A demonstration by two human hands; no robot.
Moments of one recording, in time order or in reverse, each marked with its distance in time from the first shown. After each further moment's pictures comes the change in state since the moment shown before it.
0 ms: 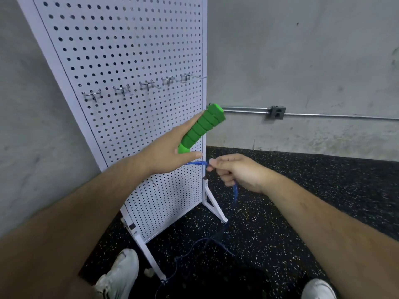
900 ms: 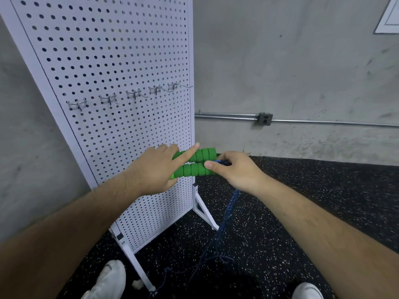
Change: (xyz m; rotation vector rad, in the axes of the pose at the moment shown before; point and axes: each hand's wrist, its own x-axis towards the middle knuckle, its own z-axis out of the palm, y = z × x) left_hand -0.007 -0.005 0.018 0.977 -0.132 0.119; right_hand -0.036 -0.026 -0.002 -0.520 0.466 -0.071
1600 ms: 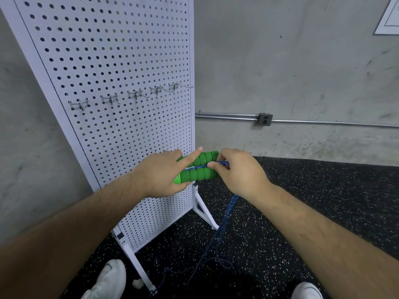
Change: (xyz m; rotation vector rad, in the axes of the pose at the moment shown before) left_hand -0.002 0.011 0.000 -0.124 -0.046 0.000; right_hand -0.007 -0.002 0.004 -0.403 0.222 -0.235
